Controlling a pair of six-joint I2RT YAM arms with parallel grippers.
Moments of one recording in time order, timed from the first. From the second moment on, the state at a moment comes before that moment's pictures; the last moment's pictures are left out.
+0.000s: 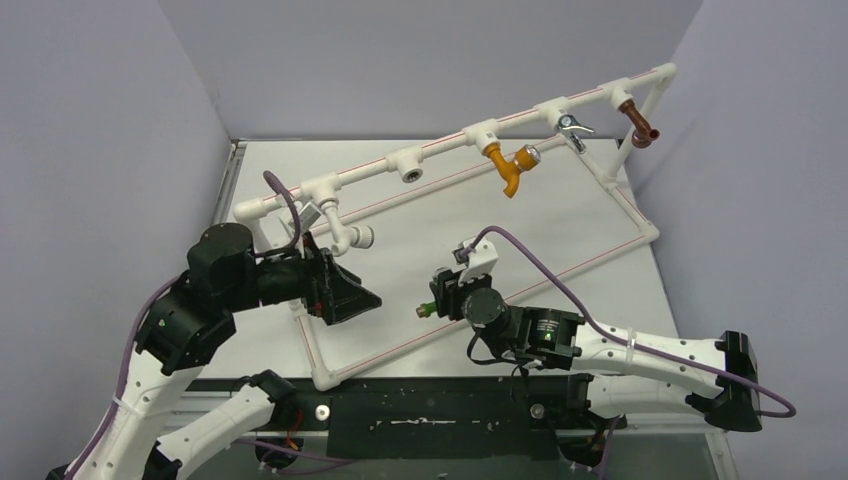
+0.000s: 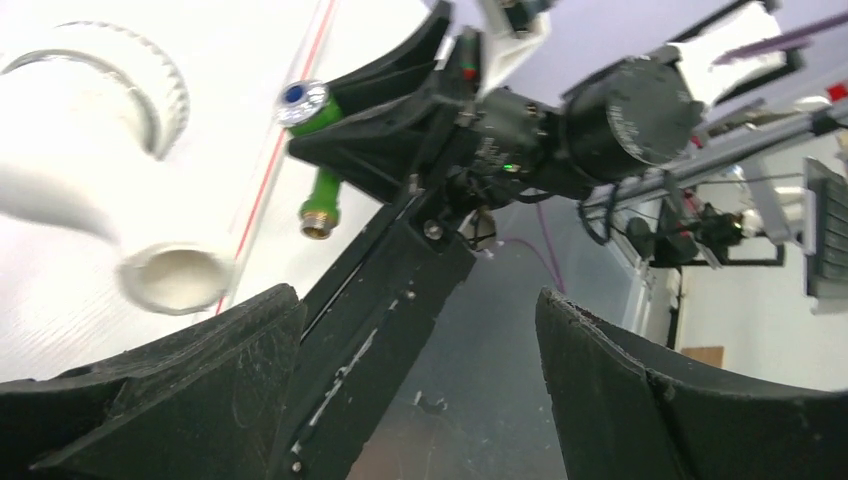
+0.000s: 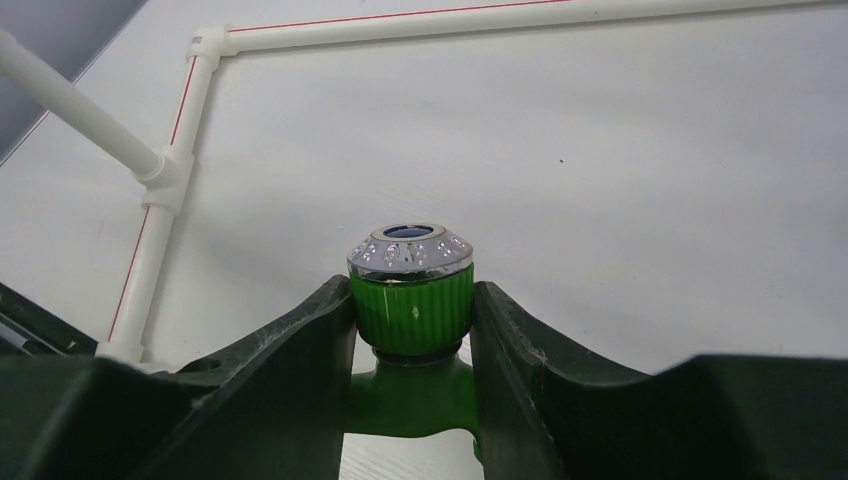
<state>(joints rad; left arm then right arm) -0.60 0.77 1.25 -0.78 0.59 -0.54 1.27 1.03 0.82 -0.20 0.71 0.43</state>
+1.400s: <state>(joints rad) -0.54 1.08 1.35 -0.70 0.34 -0.44 1.25 1.00 0.82 -0.21 0.81 0.43</state>
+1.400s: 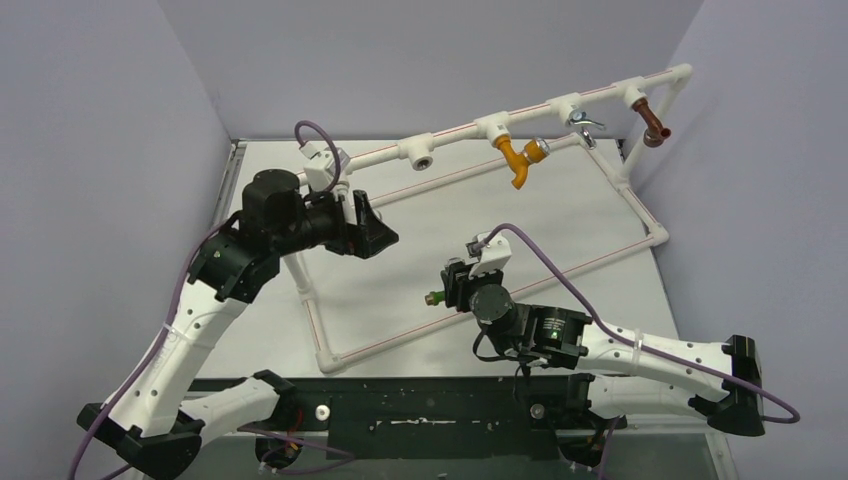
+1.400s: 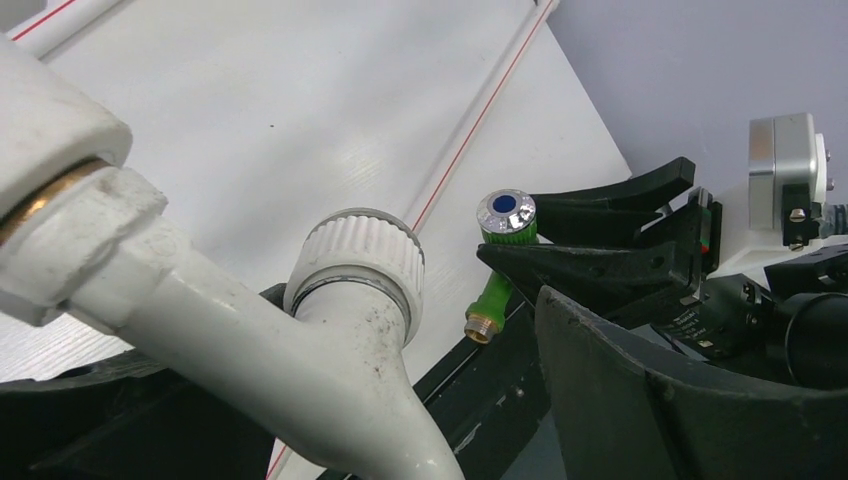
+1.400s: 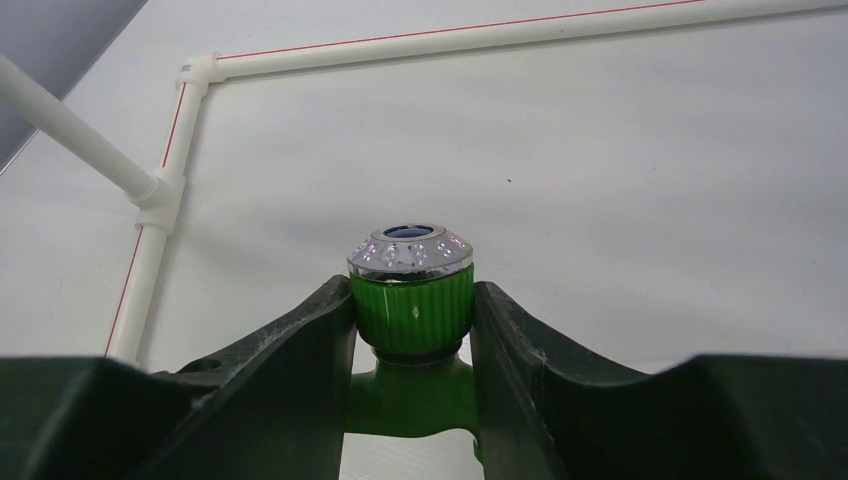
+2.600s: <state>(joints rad) -0.54 0.60 0.84 -0.61 0.46 -0.68 1.32 1.20 0.99 -0.09 0.74 0.58</state>
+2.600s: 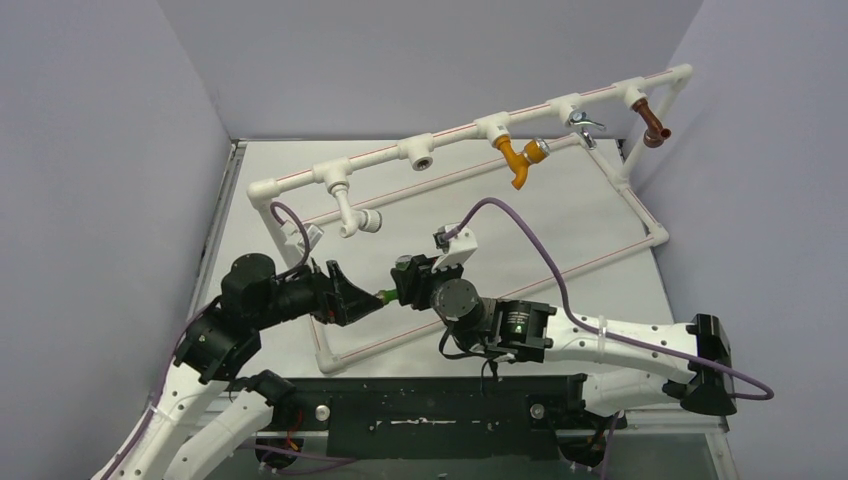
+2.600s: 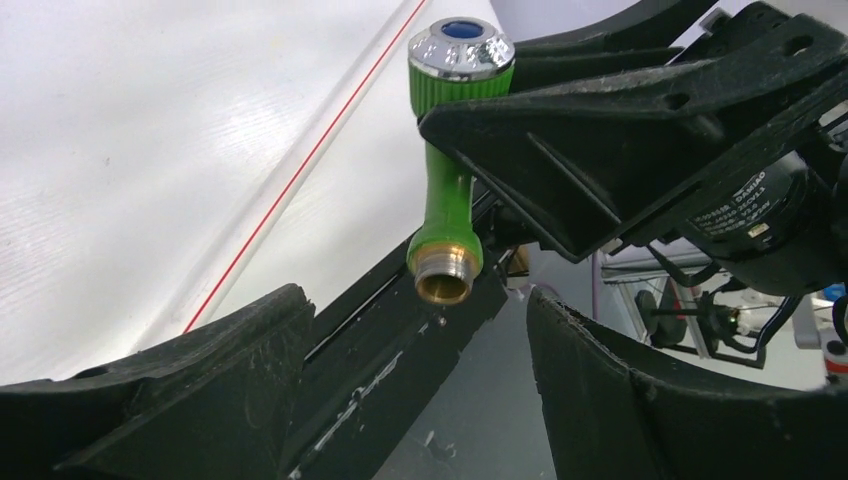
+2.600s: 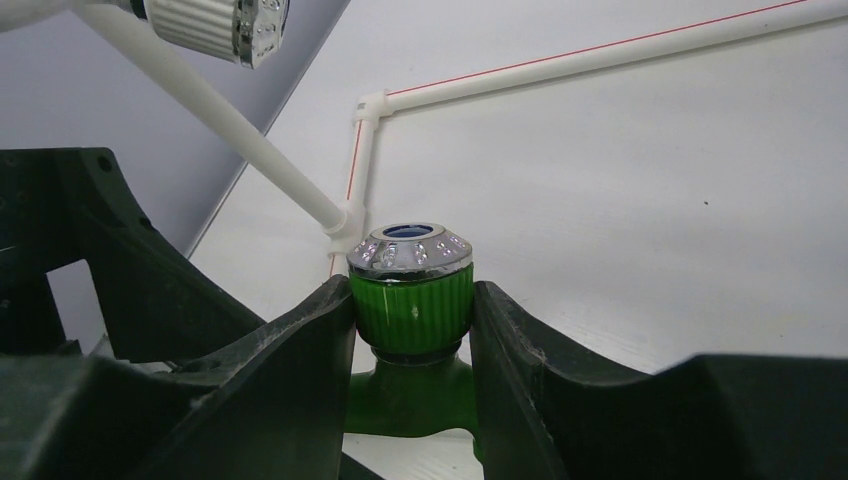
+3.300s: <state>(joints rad) -0.54 0.64 0.73 -0.38 0.50 -0.81 1.32 1.32 1.10 -0.07 0.76 0.63</state>
